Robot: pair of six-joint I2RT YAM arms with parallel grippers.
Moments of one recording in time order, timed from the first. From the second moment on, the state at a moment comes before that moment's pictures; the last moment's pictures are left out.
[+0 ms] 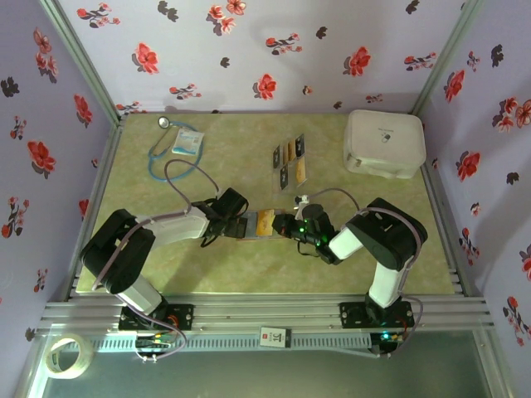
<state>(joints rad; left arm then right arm) -0.75 1.61 0.82 -0.42 -0.32 -0.49 0.71 1.80 0.42 0.94 -0.28 1.00</state>
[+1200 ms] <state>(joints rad) -0.75 1.61 0.82 -0.42 -0.33 -0.49 0.66 1.78 0.46 0.93 -0.33 0.99</state>
